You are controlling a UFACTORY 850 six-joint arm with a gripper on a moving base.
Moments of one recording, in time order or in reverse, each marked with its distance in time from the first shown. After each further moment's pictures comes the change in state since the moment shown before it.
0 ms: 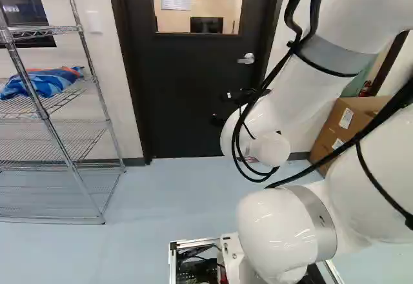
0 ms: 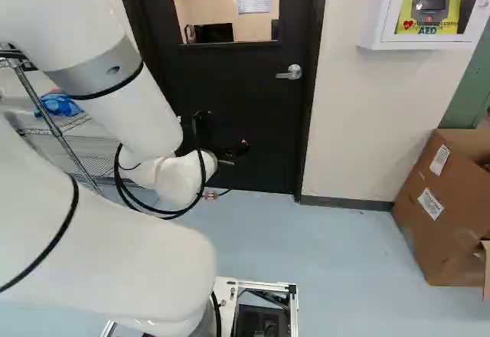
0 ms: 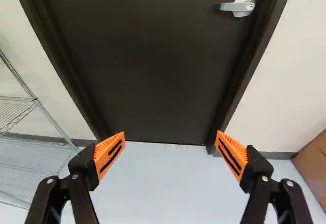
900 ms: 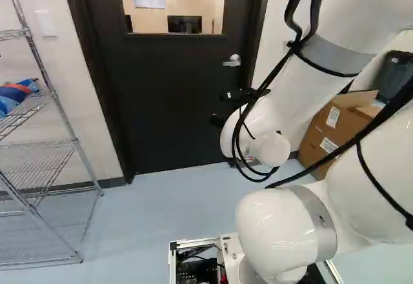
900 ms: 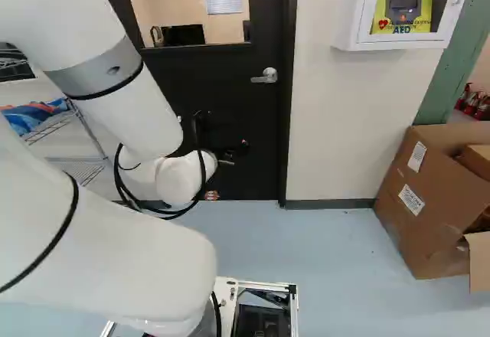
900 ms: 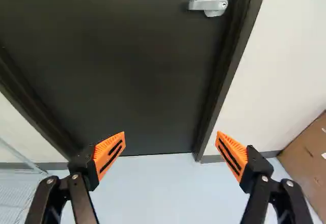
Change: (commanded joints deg) arm 0.0 0.0 0.0 0.0 0.0 0.0
